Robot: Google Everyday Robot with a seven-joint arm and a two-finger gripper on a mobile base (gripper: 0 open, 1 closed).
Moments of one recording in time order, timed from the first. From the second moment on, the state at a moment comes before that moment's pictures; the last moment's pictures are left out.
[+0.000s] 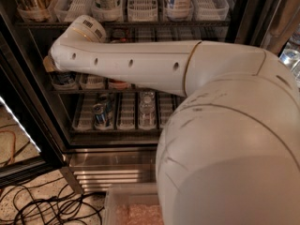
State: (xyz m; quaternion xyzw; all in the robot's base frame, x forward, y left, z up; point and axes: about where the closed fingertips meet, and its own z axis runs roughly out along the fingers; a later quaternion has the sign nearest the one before) arm 0.725 0.281 0.860 -0.26 0.84 0.19 0.43
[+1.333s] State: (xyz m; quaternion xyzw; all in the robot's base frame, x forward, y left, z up) arm 0.676 0.245 0.874 -0.31 0.85 0.23 0.35
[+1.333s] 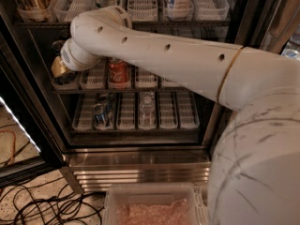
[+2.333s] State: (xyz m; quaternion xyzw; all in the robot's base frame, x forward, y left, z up) arm 0.680 0.251 0.890 -0.36 0.82 0.25 0.37
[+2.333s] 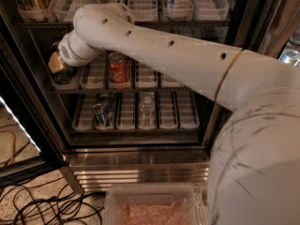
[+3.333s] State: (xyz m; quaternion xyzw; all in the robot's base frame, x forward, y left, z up) arm 0.664 0.217 0.915 -0.39 0.82 0.27 0.33
